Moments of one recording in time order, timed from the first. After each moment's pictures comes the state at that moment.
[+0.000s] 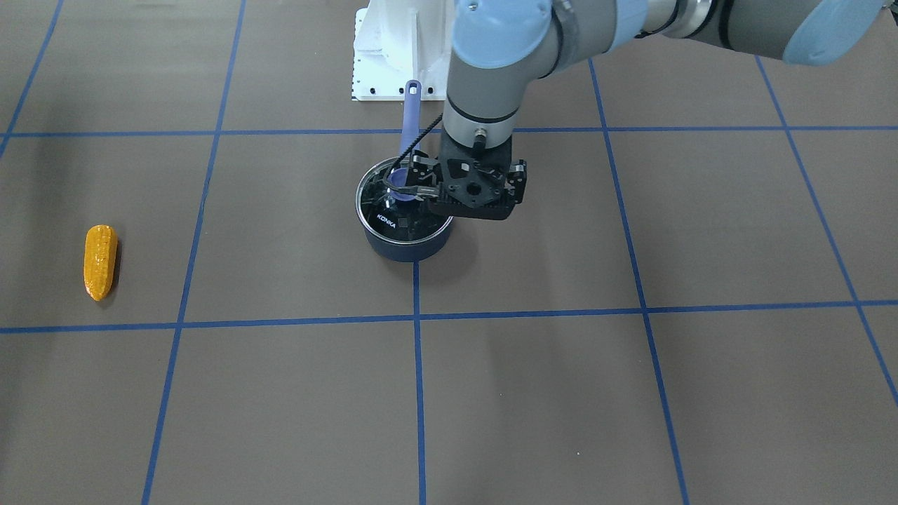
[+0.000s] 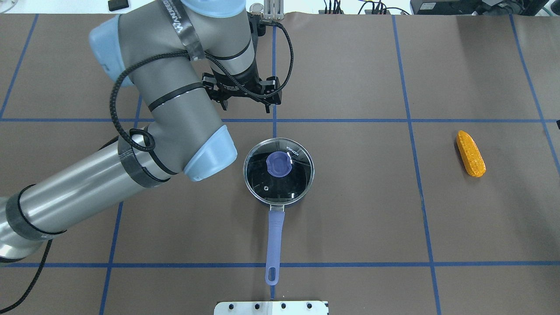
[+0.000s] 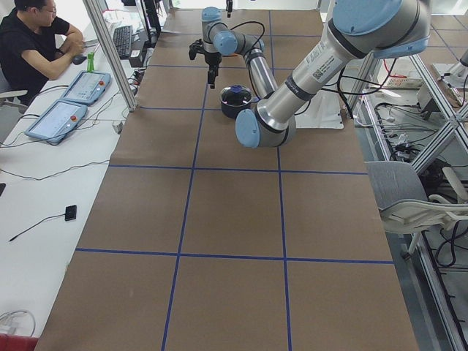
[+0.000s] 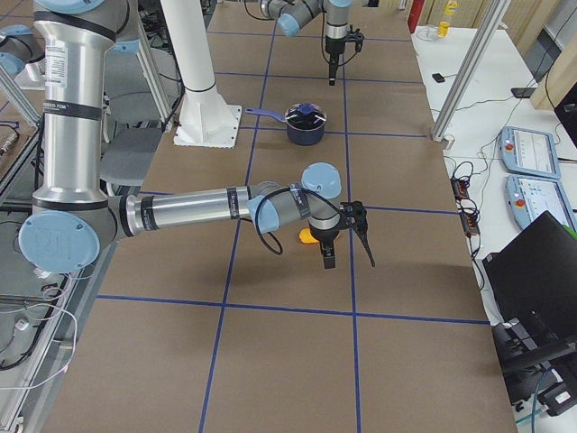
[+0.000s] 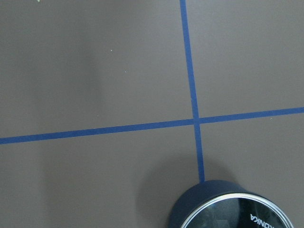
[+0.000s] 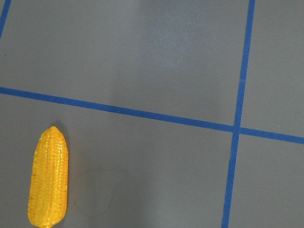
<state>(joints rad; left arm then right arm) -0.69 -2.54 -1.60 -1.32 -2.03 -0.98 1.35 -1.67 1.81 -1.32 2.28 0.28</state>
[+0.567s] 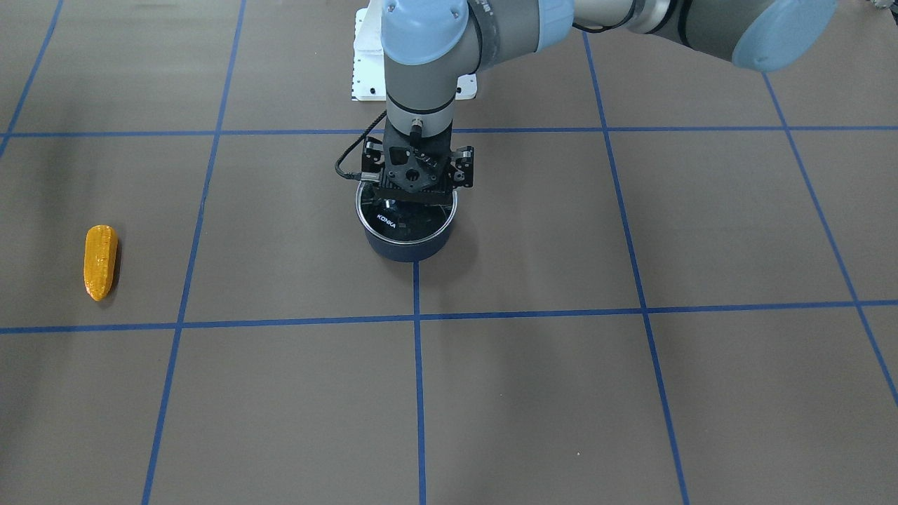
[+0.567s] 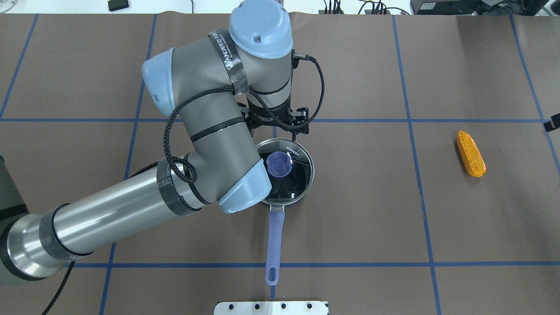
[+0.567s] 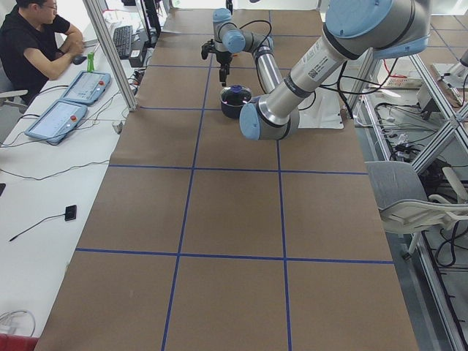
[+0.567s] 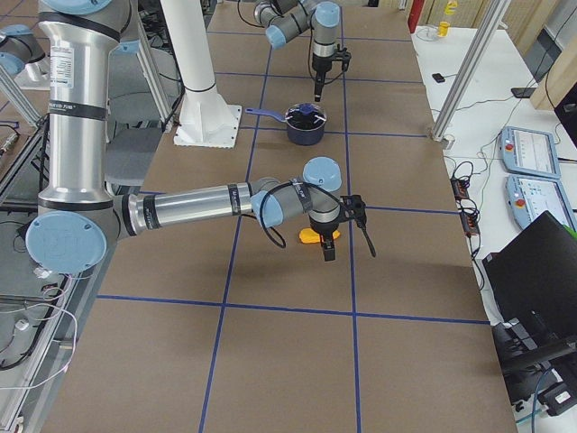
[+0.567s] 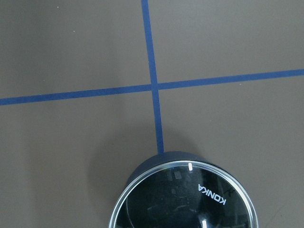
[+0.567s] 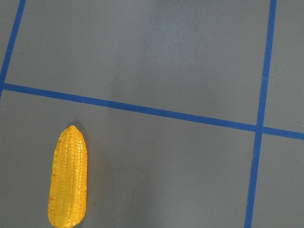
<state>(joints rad) -0.60 -2.58 -1.54 -1.33 -2.01 -1.01 1.31 -1.66 1.82 -1.32 2.28 0.31</state>
